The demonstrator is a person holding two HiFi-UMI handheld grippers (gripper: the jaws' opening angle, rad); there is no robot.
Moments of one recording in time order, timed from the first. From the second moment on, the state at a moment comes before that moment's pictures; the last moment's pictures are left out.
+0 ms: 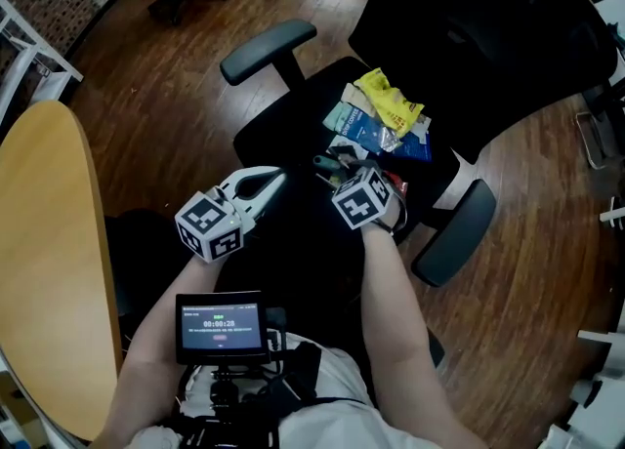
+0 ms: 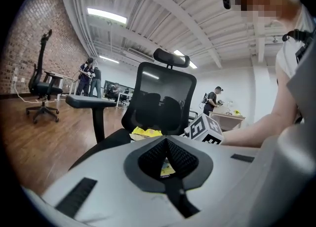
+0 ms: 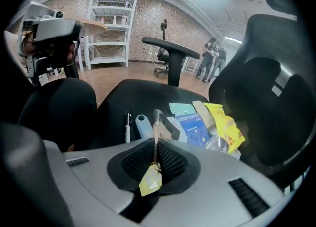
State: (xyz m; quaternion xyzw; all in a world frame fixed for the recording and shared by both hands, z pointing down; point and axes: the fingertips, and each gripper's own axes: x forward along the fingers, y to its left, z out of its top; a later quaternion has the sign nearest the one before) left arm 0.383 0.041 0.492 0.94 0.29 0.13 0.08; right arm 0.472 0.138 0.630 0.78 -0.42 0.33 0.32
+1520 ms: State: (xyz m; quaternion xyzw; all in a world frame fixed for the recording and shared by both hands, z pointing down) left arm 0.179 -0.108 0.272 0.99 0.03 0.09 0.10; right arm 0.238 -0.106 0.260 0.58 -0.79 0.04 -0.19
